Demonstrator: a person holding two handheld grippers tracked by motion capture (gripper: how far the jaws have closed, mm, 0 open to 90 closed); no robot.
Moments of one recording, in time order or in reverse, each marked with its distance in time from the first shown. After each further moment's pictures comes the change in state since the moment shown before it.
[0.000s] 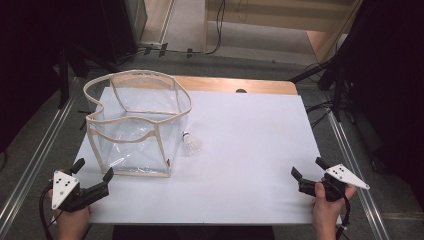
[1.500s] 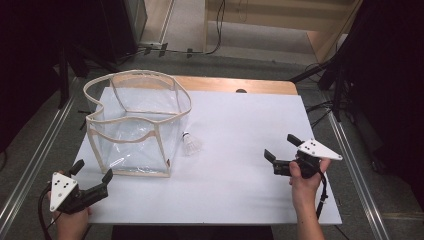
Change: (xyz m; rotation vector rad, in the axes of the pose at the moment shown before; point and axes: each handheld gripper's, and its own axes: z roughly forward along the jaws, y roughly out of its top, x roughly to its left) left arm 0.000 -0.002 -0.004 -0.002 -0.005 -0.014; right arm 0.059 0.070 0.047 -0.015 0.183 -0.108
